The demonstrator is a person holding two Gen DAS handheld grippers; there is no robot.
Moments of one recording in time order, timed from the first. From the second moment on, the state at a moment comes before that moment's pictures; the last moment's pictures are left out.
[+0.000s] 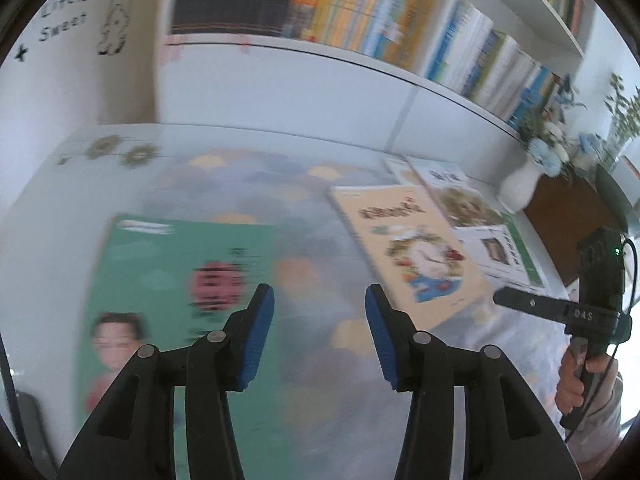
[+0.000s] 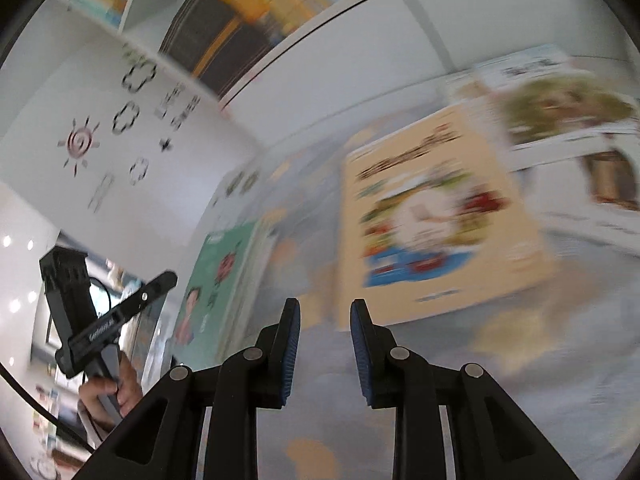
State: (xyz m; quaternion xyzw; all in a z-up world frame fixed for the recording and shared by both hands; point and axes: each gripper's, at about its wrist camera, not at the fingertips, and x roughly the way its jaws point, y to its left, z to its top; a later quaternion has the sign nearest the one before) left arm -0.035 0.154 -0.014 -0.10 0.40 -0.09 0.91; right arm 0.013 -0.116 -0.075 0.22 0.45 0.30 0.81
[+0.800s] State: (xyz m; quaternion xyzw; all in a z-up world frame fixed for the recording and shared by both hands) left arm 0.062 0.044 -0.096 -0.10 0.46 -0.07 0.88; right arm 0.091 -0.159 -0.118 0.18 0.43 0.25 0.85
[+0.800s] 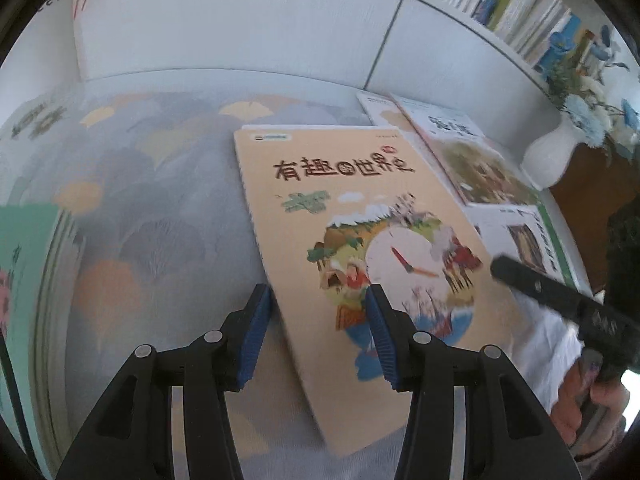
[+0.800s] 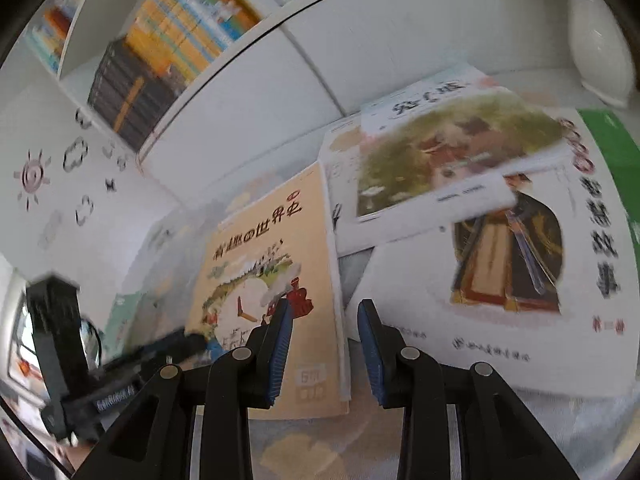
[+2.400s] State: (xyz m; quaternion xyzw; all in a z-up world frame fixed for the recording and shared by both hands) left arm -0.127 0.043 -0.094 -0.12 0.51 -0.28 0.80; right arm 0.142 -0.025 -0.117 0.08 0.54 0.32 0.77
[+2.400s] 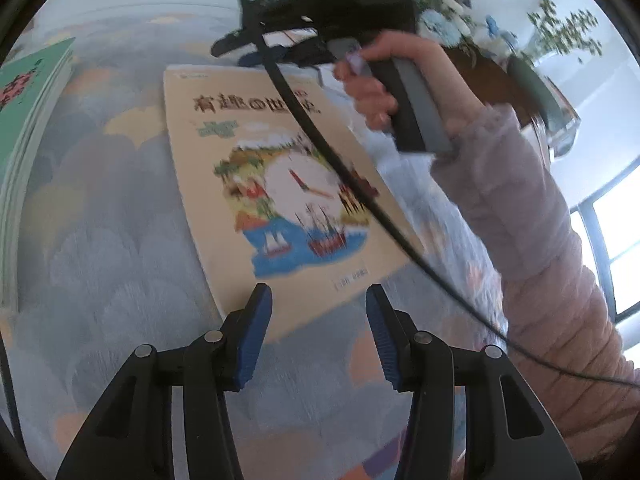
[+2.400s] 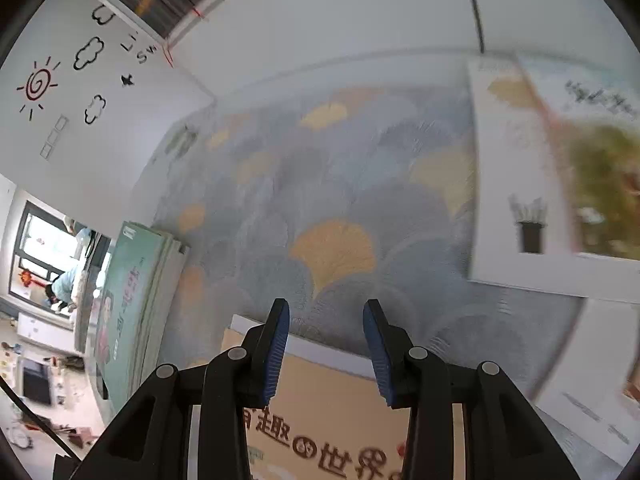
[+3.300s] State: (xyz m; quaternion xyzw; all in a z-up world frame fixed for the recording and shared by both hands) left arm -0.147 0.035 -0.098 -0.07 0.55 -0.30 0.78; right arm 0.126 -0.017 -0.119 0.03 0.54 0.35 0.76
